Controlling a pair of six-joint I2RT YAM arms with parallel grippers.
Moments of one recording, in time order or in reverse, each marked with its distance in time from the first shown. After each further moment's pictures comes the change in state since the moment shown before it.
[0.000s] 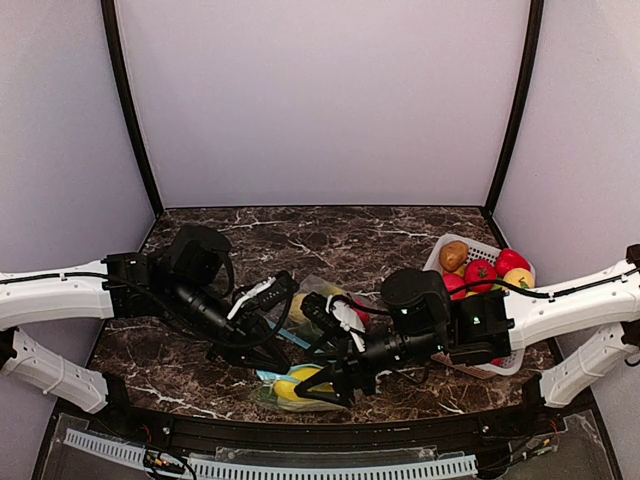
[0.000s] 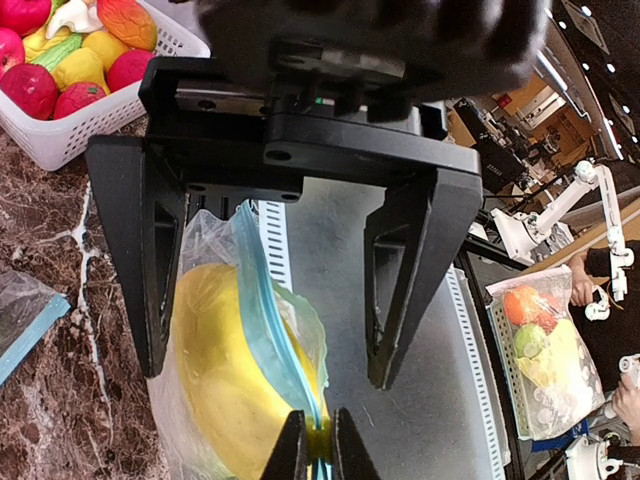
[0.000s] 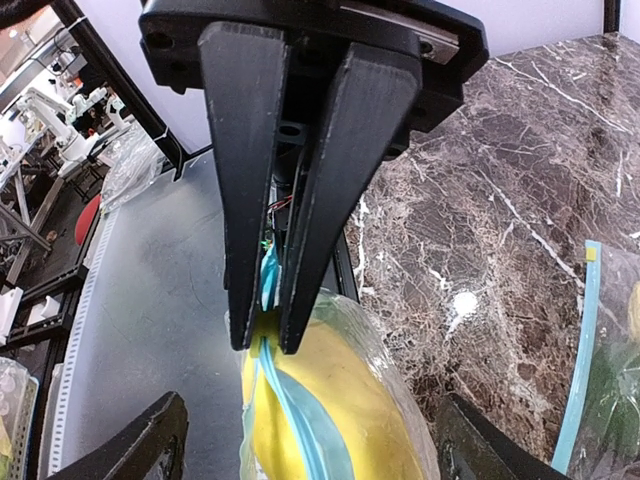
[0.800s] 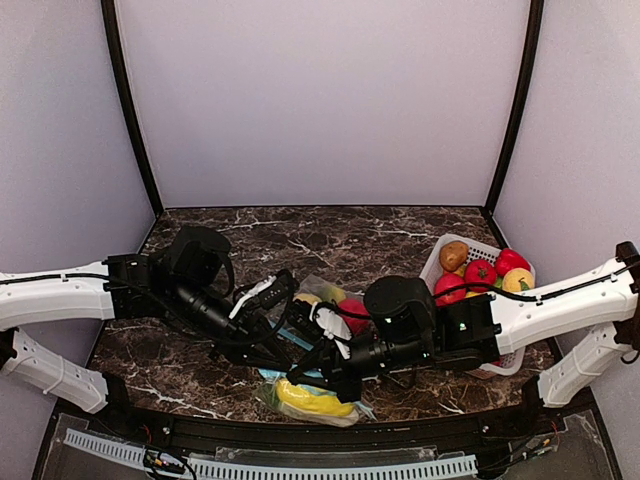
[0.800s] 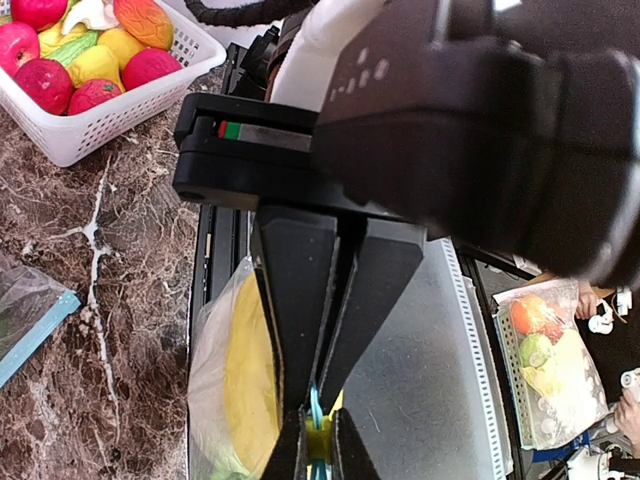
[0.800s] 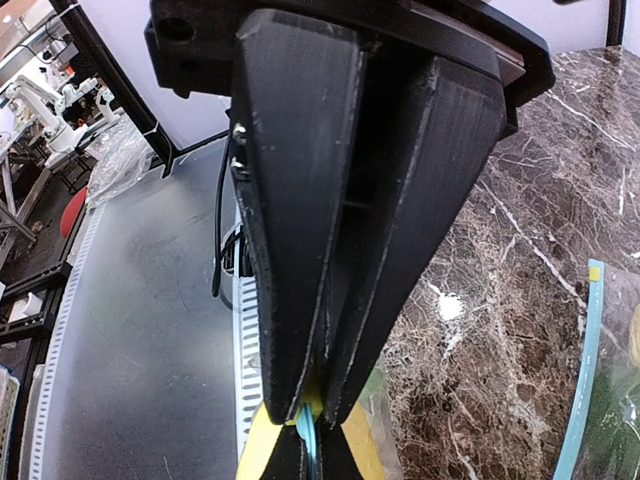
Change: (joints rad) left arm 0.002 0.000 -0.012 0.030 -0.020 -0.031; right arm 0.038 0.076 0.052 0.016 0.069 -0.034
